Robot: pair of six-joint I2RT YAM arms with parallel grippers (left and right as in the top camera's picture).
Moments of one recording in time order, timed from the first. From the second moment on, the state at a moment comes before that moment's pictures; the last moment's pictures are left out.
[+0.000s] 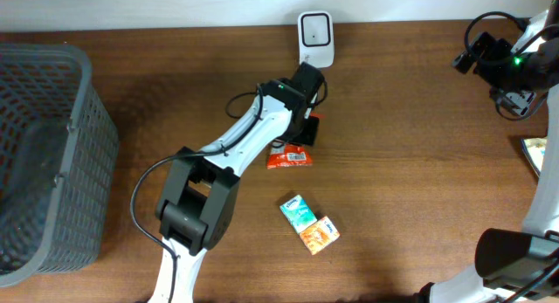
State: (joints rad) left arm -0.59 2.23 1.82 -0.93 0.07 -0.29; right arm -0.30 1.77 2.06 -1.38 -0.28 0.37
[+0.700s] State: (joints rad) left arm -0.81 2.28 1.83 -0.76 0.72 -0.30; right arm -0.30 1.77 2.06 -1.38 -0.28 0.37
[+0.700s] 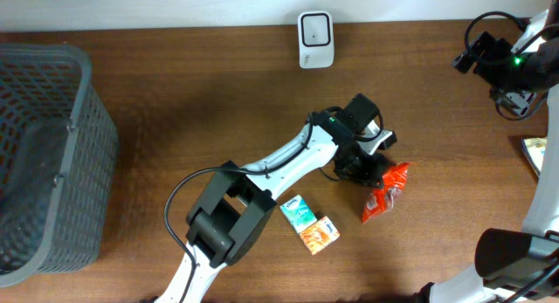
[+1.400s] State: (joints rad) left arm -0.93 2.32 2.05 -1.05 0.16 -0.26; right arm -0.30 1.77 2.06 -1.38 -0.28 0.37
